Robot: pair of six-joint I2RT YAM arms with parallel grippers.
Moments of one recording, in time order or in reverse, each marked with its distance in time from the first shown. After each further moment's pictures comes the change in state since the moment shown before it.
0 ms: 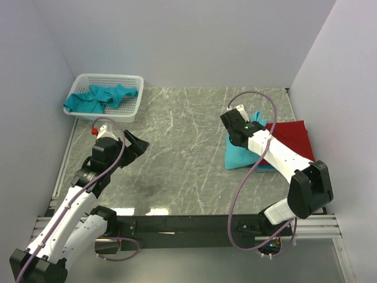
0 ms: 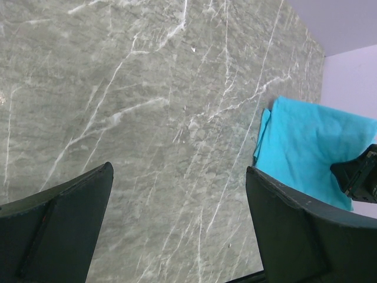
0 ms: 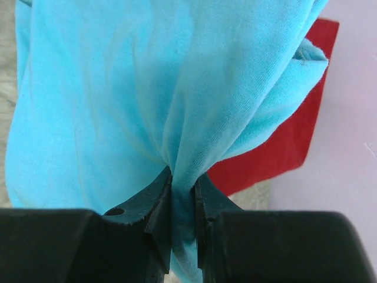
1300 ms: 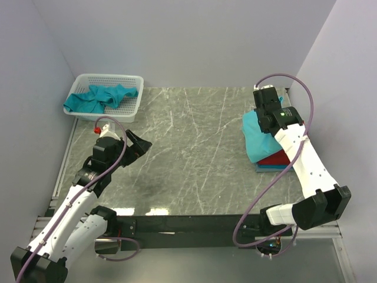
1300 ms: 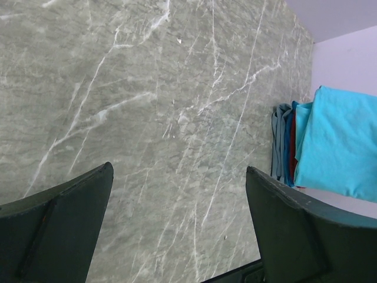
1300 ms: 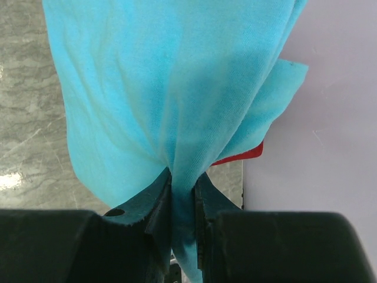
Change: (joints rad) left arm 0.000 0.014 -0.012 0.047 0.059 0.009; right arm -0.235 -0.127 0.301 -0.261 -0.189 -0.135
